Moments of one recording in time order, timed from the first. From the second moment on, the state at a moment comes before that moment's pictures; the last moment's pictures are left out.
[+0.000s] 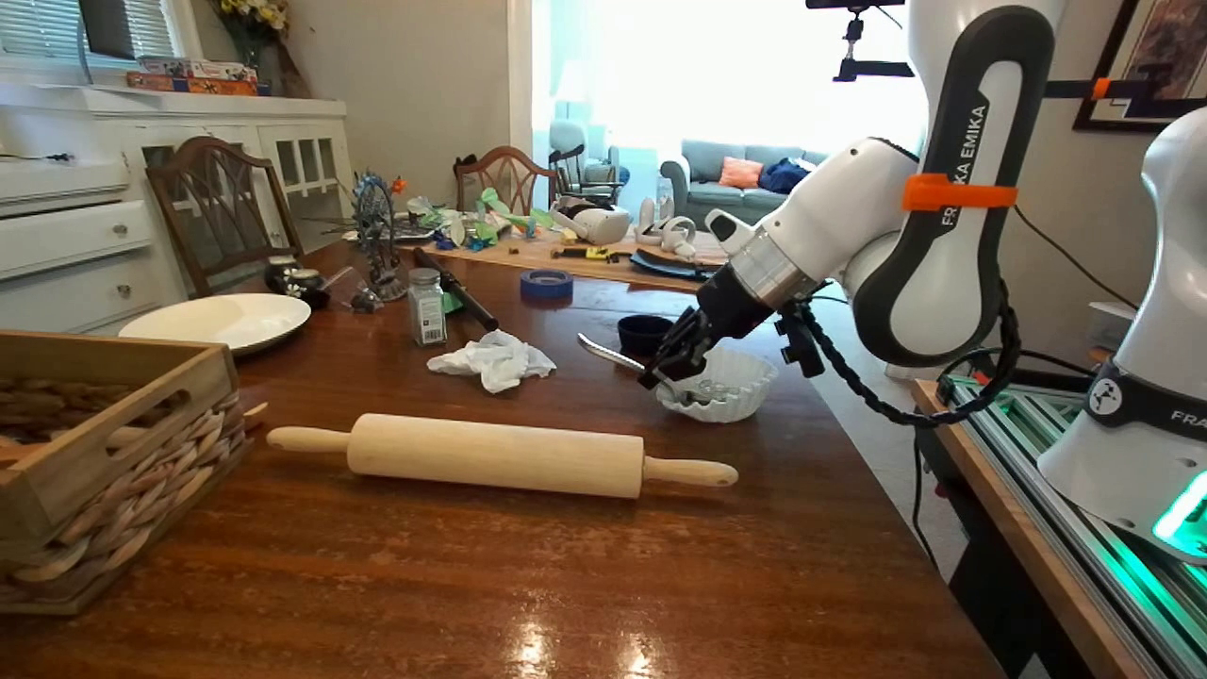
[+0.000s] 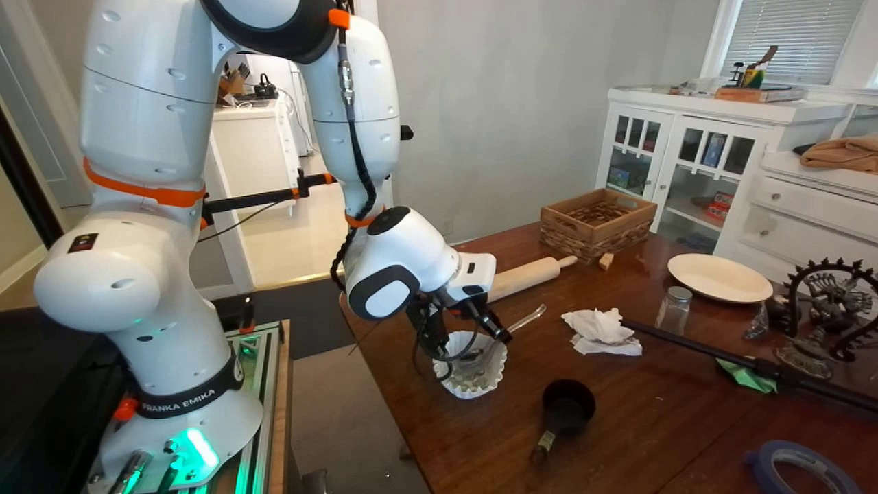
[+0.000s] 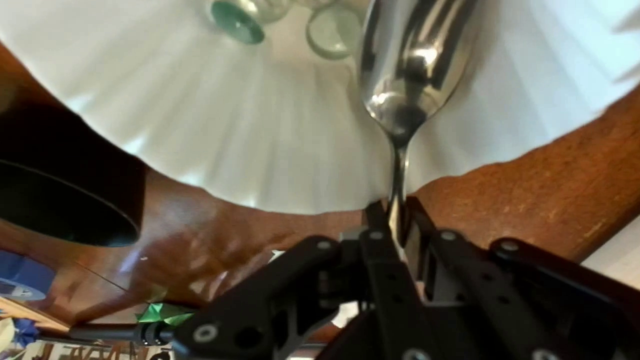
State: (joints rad) arm 0.06 0.38 -0.04 -2.74 0.05 3.79 -0.12
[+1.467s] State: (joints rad) arm -0.09 0.02 -0.01 -2.73 -0.09 3.39 0.05
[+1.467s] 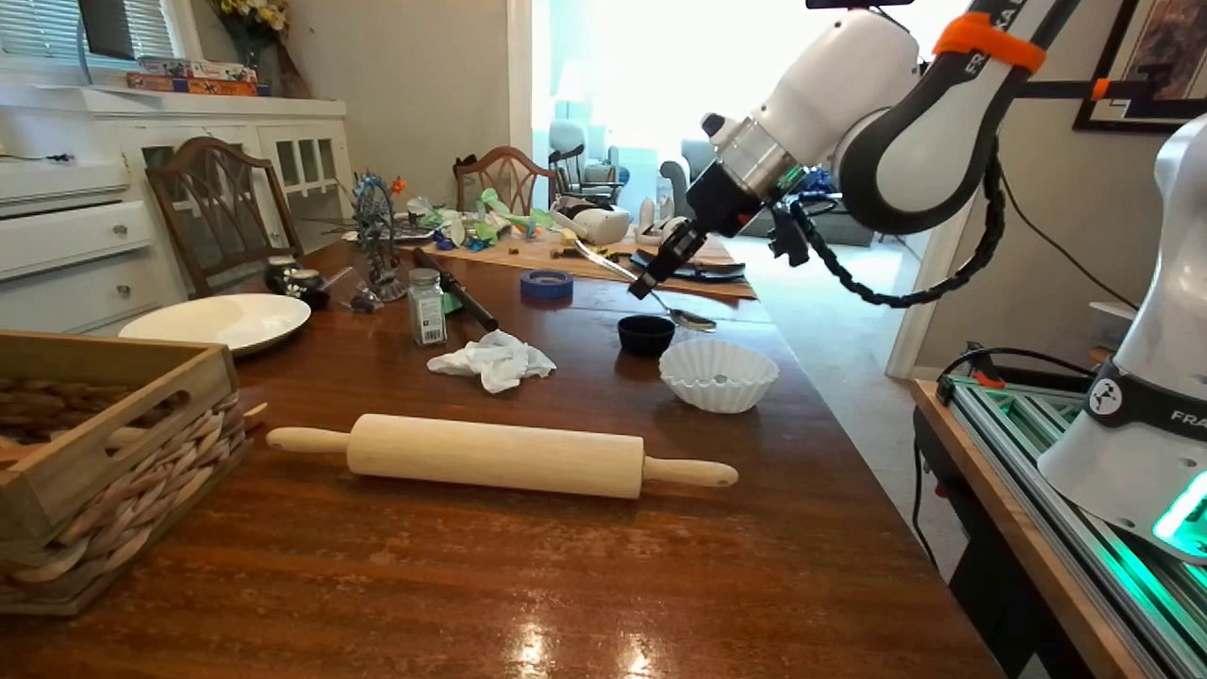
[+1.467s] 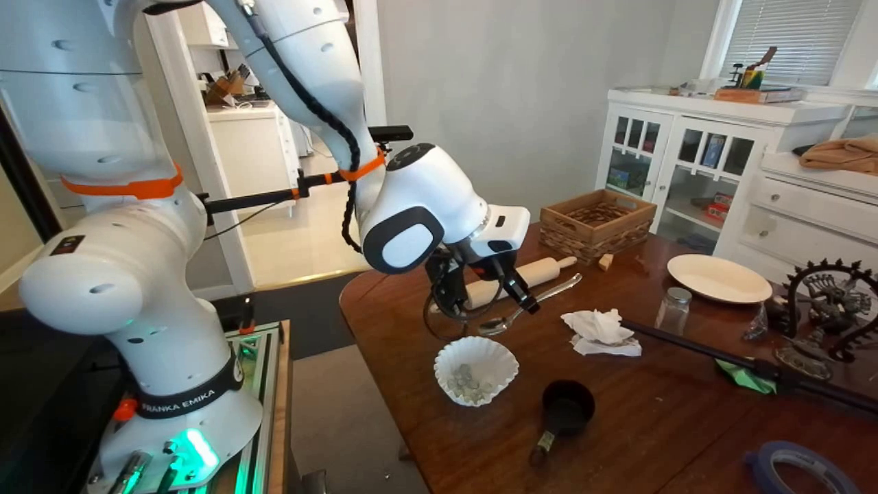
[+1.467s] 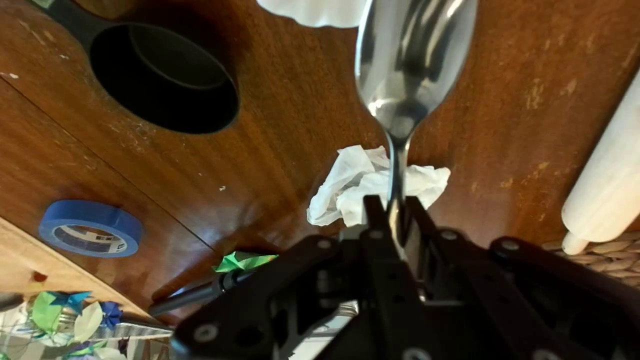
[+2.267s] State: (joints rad) arm -0.34 0.15 0.02 -2.75 -0.78 3.50 0.82
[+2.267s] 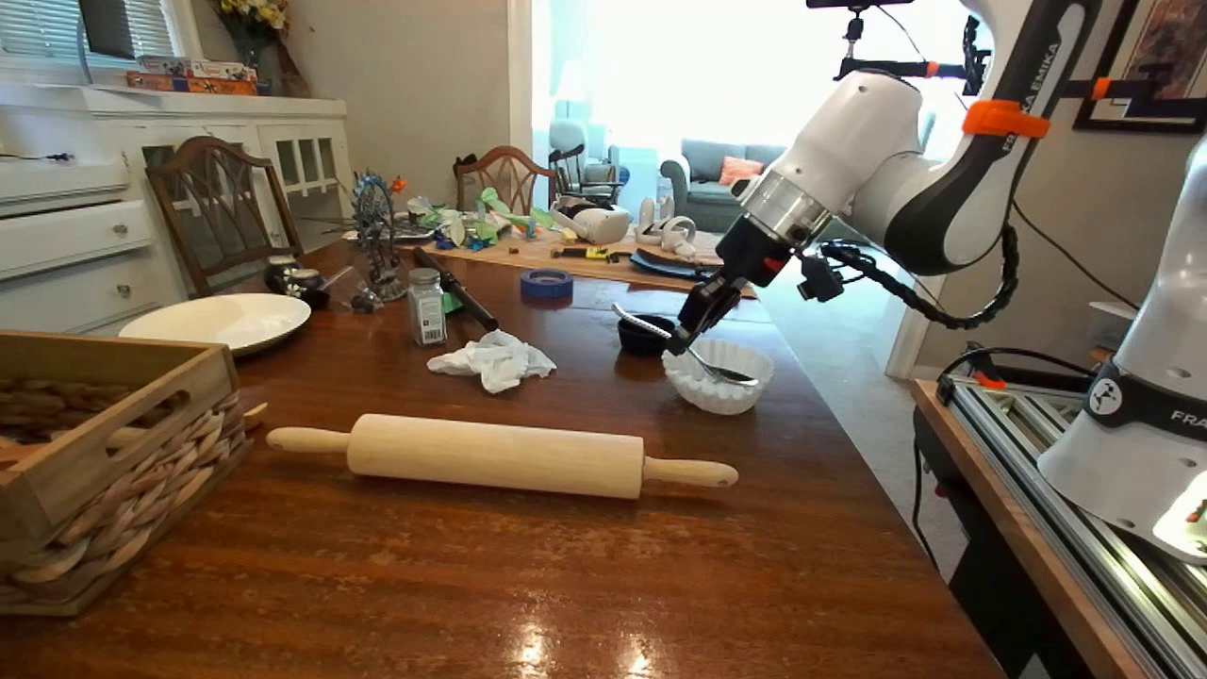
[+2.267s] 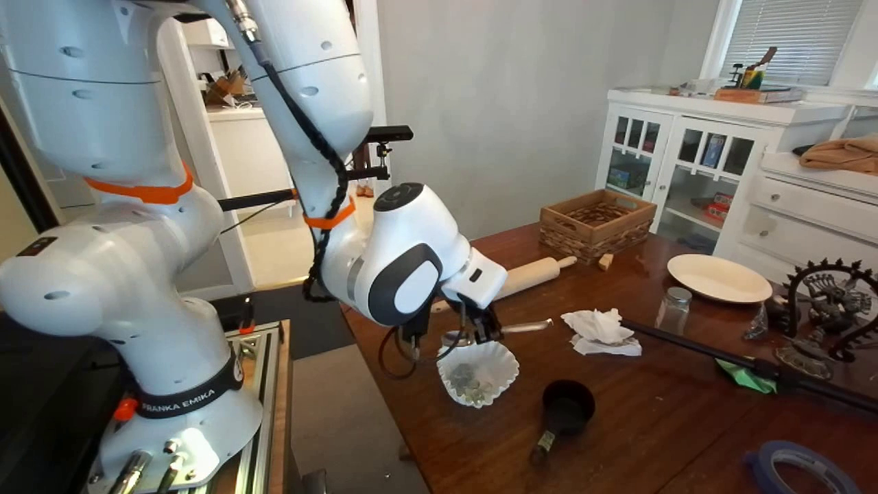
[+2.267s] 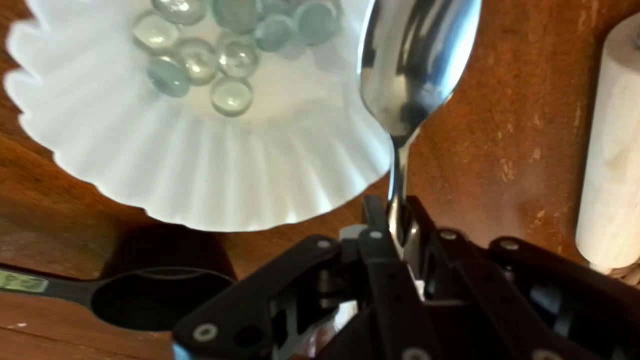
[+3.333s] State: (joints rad) arm -0.74 0.14 -0.10 -2.58 -1.98 3.65 1.61
